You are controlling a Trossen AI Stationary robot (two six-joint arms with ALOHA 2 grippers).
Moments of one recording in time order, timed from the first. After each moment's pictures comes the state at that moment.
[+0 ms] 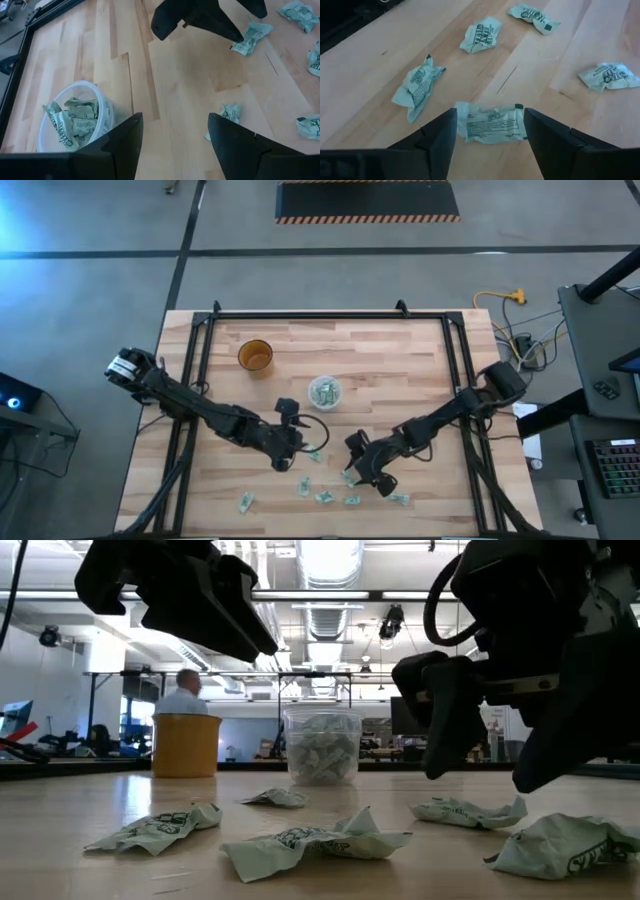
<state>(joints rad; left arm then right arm) -0.43 1.50 0.93 -0.18 -0.45 0.08 0.44 1.83 0.76 0.36 -0.09 -0.11</state>
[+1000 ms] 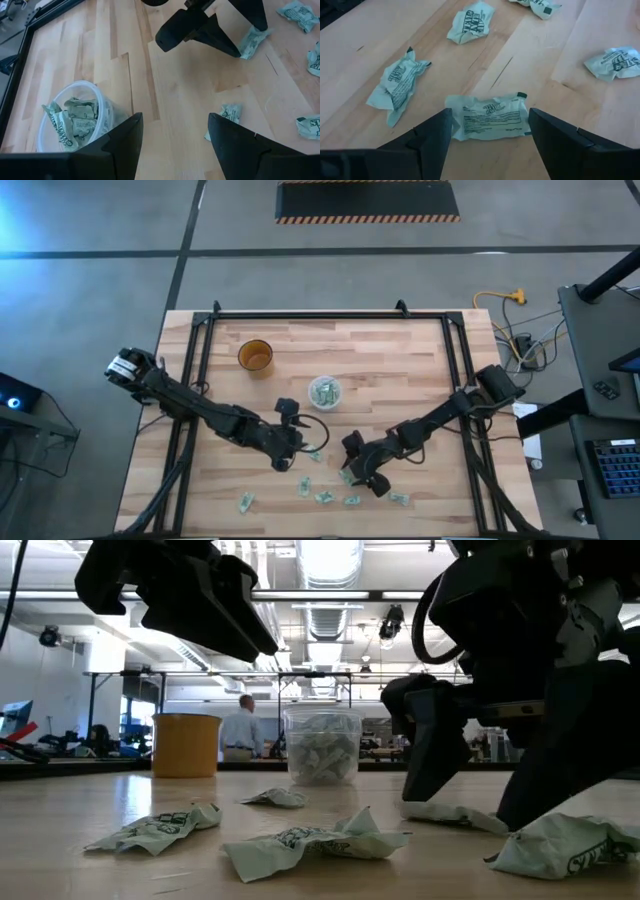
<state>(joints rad) -0.43 1.50 0.93 -0.18 -0.45 0.08 0.43 1.90 0.81 0.34 -0.08 -0.08</state>
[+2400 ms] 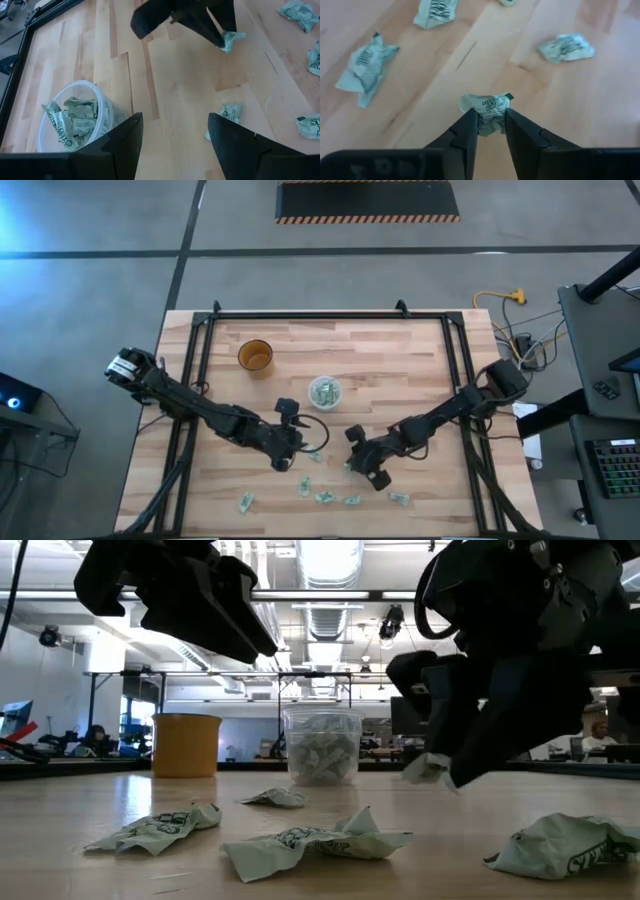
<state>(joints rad) -0.43 1.50 0.93 -0.17 -0.45 0.08 0.42 1.80 0.84 0.13 0.04 -0.10</state>
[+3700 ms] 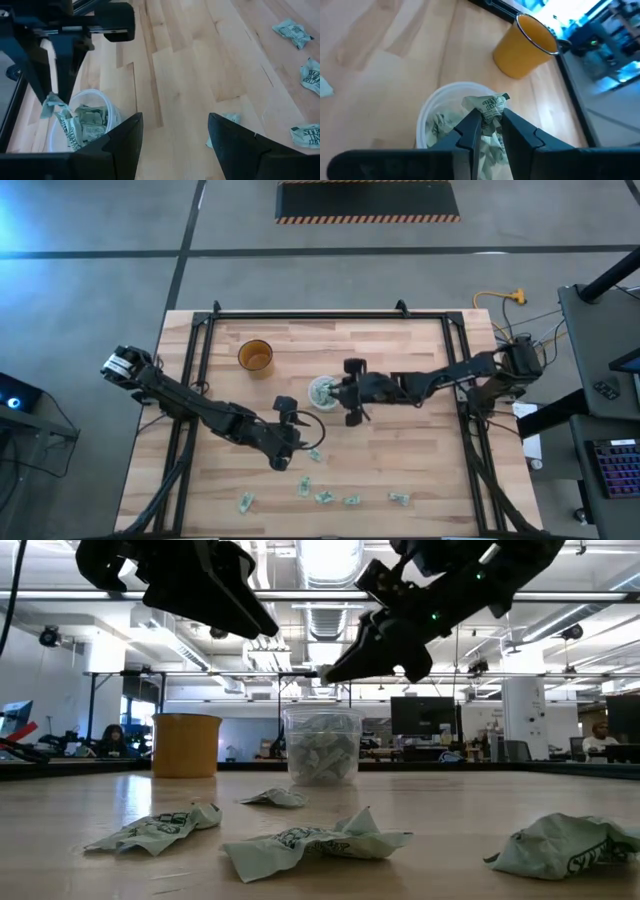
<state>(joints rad) -0.43 1.46 0.93 -0.17 -0.45 0.08 0.04 1.62 0.84 0.27 0.25 -0.38</state>
